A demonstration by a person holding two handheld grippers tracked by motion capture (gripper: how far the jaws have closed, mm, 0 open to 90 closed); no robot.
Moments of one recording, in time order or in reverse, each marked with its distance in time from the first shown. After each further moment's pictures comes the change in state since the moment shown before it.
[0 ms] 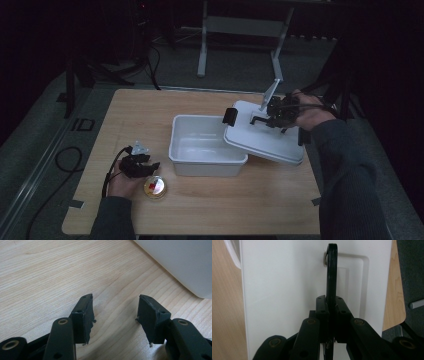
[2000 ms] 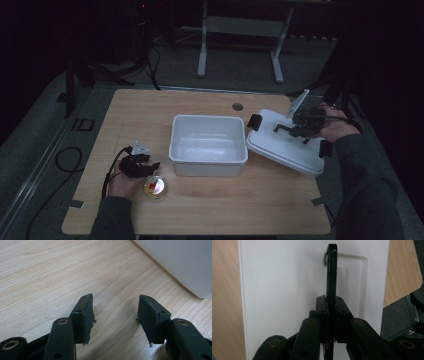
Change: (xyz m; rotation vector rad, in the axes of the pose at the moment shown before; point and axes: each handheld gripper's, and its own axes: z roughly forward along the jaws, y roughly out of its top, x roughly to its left) left arm 0.000 0.000 0.000 -0.003 0.001 0.000; right arm -0.005 -0.079 0.015 0.018 0.009 0.154
